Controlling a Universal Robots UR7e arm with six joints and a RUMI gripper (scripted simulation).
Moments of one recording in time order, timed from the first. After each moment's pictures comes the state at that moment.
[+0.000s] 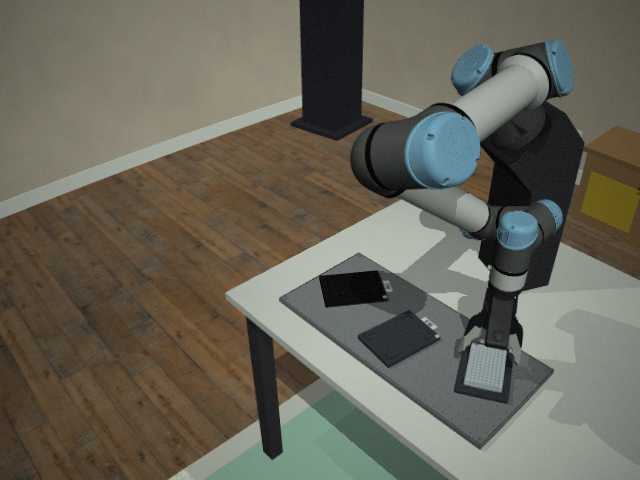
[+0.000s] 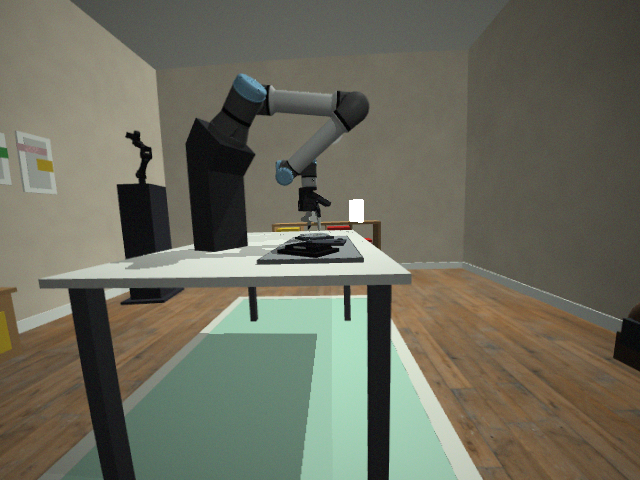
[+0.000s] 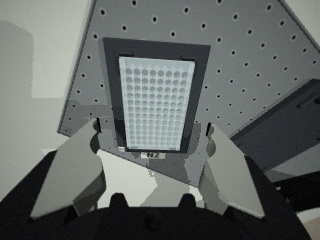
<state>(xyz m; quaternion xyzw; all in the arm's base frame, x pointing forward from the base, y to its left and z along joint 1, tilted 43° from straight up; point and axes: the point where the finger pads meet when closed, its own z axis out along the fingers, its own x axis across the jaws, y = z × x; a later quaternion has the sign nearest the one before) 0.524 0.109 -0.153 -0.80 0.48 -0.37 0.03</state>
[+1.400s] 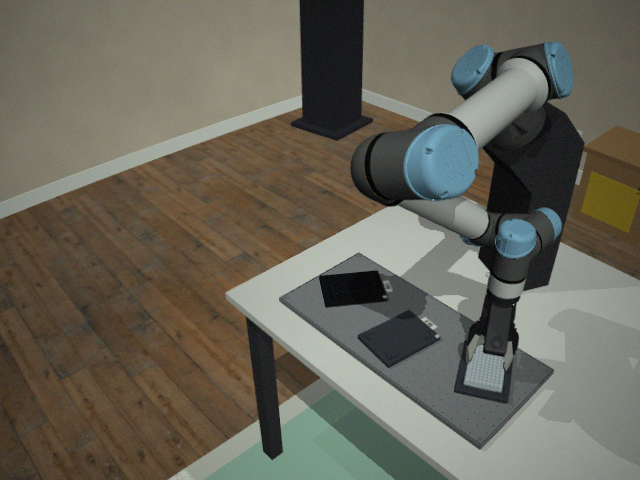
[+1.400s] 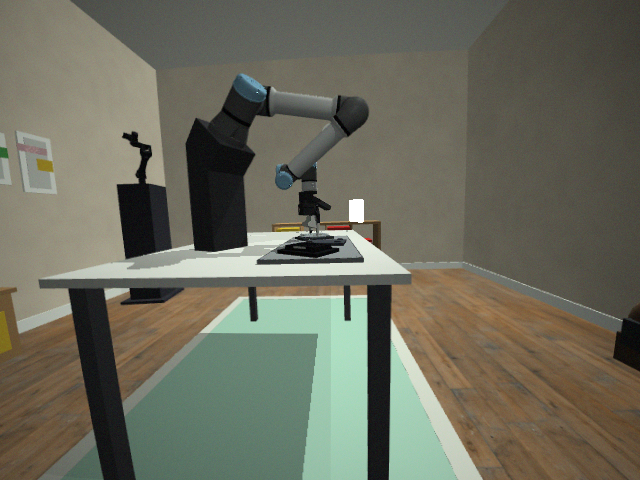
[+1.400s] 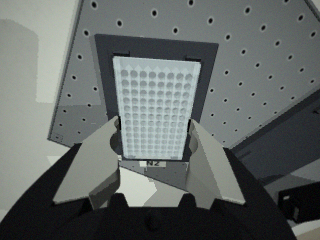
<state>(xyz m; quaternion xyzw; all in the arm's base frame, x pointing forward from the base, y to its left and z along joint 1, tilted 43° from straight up) 0.536 0.103 -0.167 -0.80 0.48 -0.37 0.03</state>
